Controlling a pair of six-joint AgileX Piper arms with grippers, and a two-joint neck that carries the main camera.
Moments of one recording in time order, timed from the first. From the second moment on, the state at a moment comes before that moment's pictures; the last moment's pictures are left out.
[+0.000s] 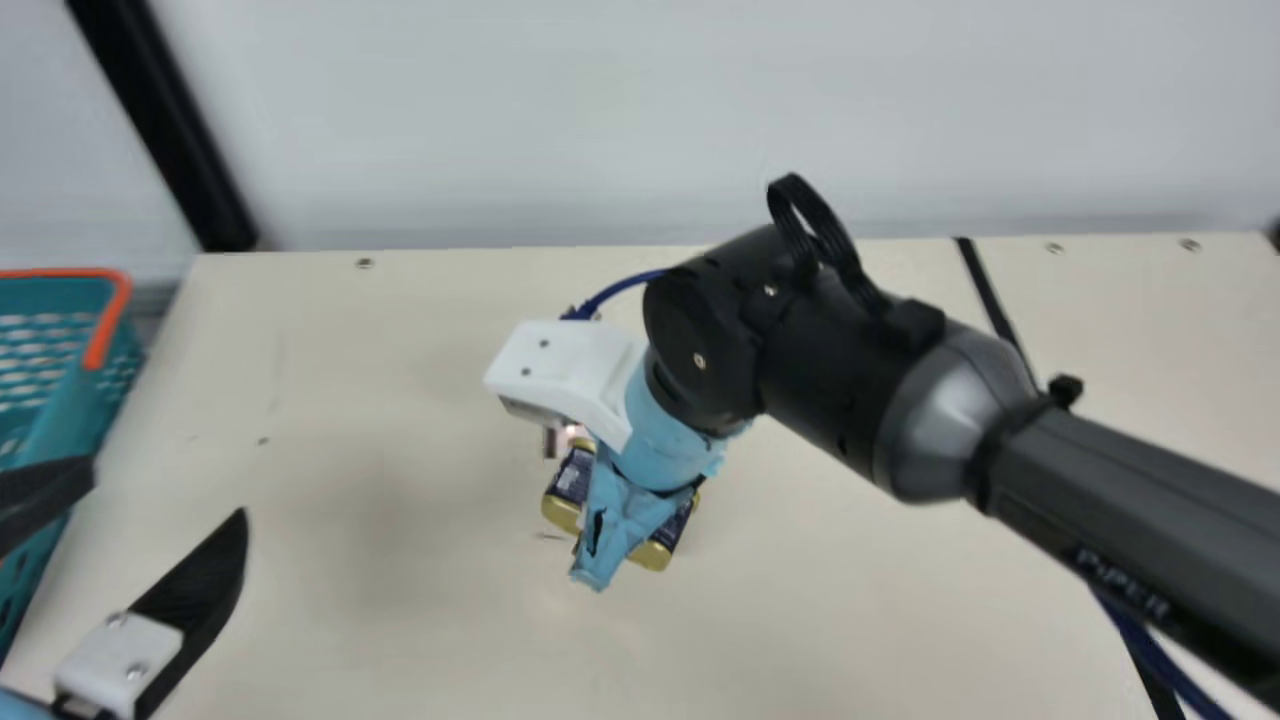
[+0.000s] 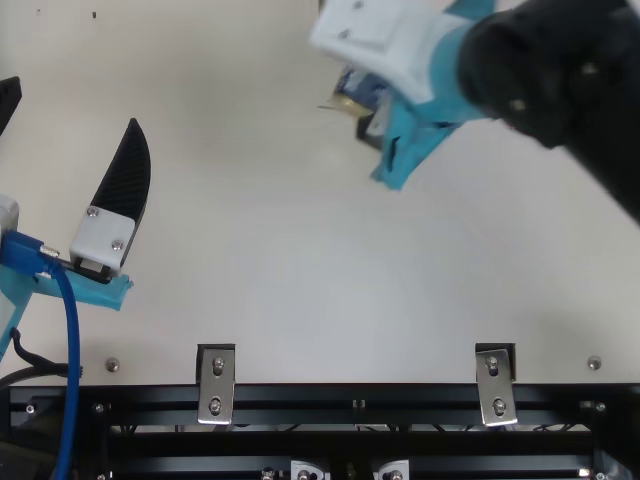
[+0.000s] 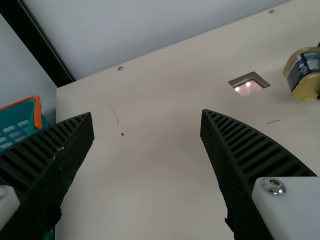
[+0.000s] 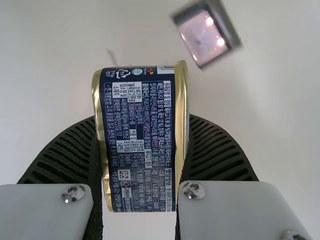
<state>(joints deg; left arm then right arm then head) -12.4 42.2 -21.1 -14.1 12.2 24.3 32.9 103.5 -81.2 2.9 54.6 -27.1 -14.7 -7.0</state>
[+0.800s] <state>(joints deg) -12.4 42.2 -21.1 -14.1 12.2 24.3 -7.2 85.0 -63.6 -1.2 55.5 -19.4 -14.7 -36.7</state>
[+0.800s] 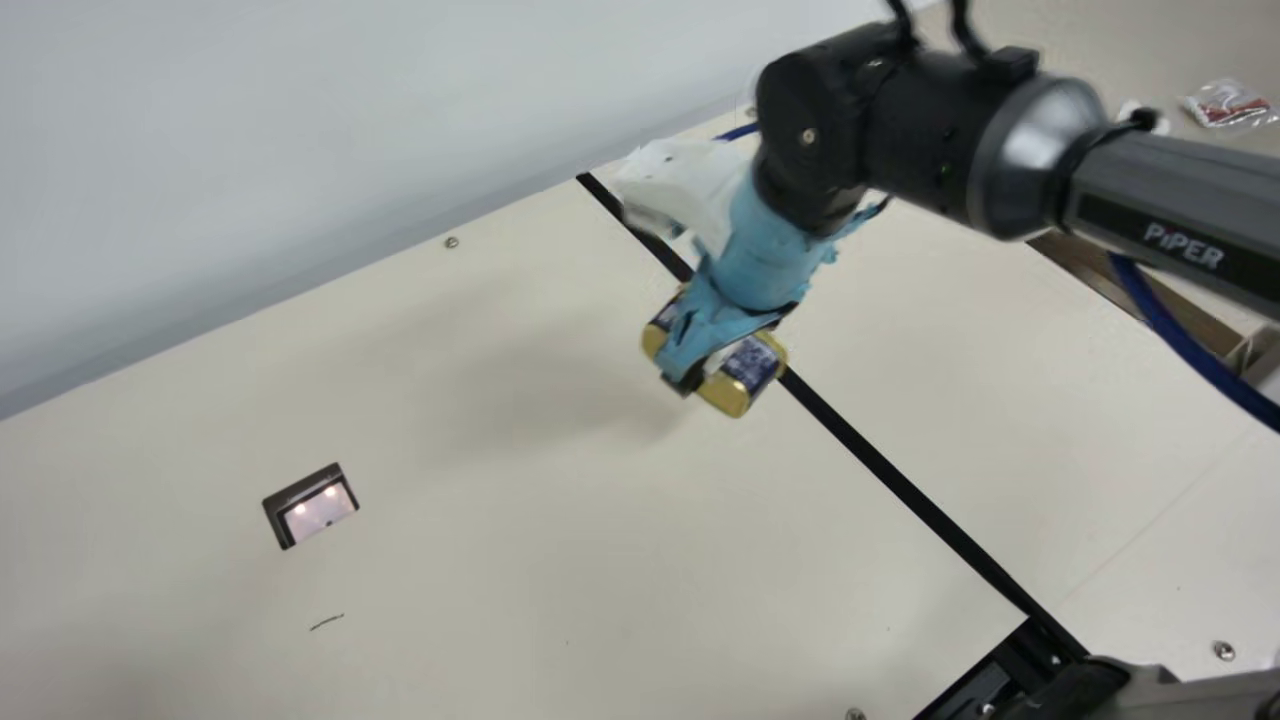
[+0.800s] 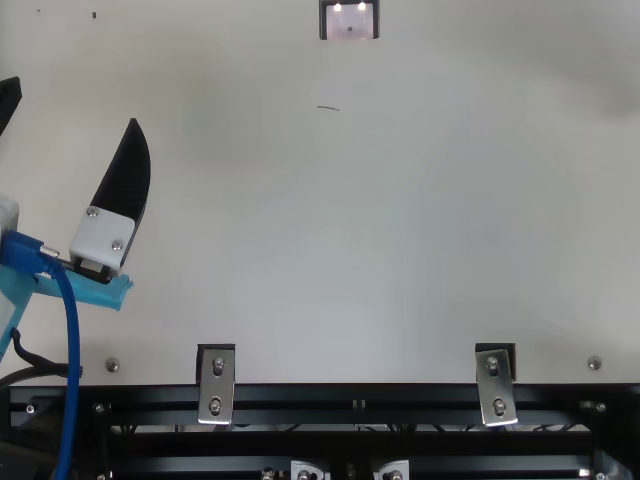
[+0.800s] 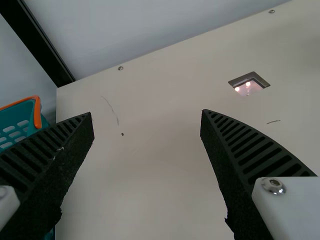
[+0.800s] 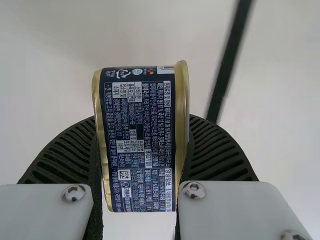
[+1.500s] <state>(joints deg) -12.4 42.2 -21.1 -14.1 12.2 24.3 -43.1 94.7 -67.6 -3.4 50.4 -29.6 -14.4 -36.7</state>
